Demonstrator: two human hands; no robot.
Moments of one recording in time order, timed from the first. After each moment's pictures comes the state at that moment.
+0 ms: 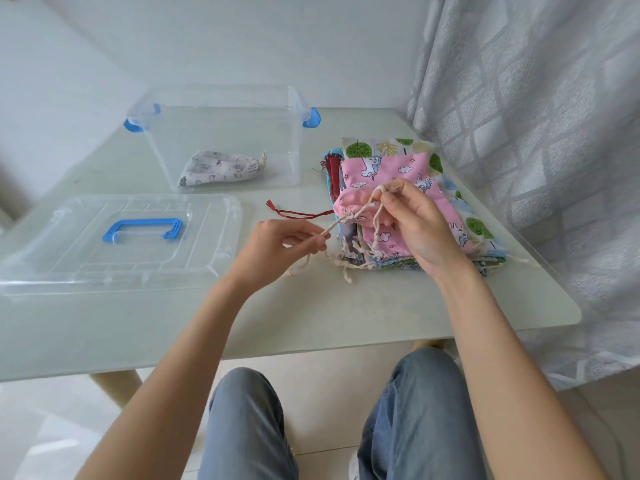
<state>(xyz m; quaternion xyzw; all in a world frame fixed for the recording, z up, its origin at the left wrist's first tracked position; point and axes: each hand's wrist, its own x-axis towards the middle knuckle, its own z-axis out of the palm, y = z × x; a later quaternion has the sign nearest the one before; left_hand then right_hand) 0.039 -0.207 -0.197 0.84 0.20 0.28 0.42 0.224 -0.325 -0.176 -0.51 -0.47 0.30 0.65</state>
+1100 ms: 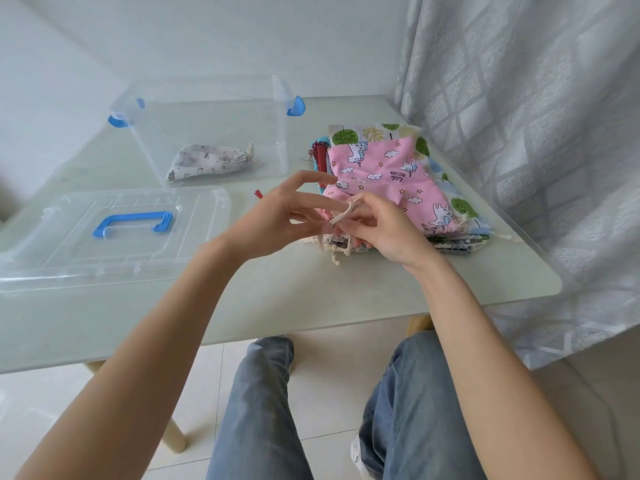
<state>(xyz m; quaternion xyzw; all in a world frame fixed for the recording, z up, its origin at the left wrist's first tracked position) 0.050 -0.215 -0.163 0.90 0.05 0.20 0.39 0.204 -0.334 -0.191 -0.64 -0.50 0.27 0.51</state>
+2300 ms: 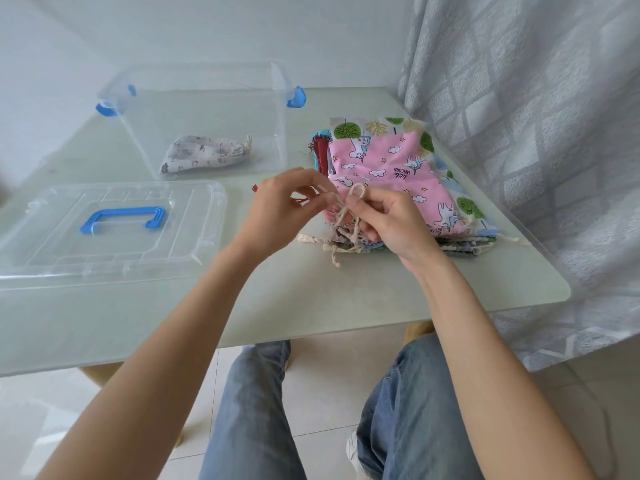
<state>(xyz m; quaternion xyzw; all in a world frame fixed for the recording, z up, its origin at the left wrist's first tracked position) 0.069 -0.214 -0.175 0.86 0.16 0.35 0.34 0.206 -0.326 -0.187 -0.62 -0.45 0.26 0.59</state>
